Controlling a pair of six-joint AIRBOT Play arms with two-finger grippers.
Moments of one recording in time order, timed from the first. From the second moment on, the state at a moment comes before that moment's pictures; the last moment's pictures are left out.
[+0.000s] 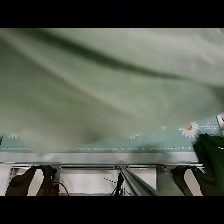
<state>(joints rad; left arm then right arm) 0.36 -0.62 1.84 0.66 -1.18 -1.41 -0.39 -0.69 2.02 -1.17 1.22 1.47</state>
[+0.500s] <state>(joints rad) 0.36 -0.59 1.75 1.09 -1.70 -1.55 -0.27 -0.77 2.05 -1.37 1.66 1.47</state>
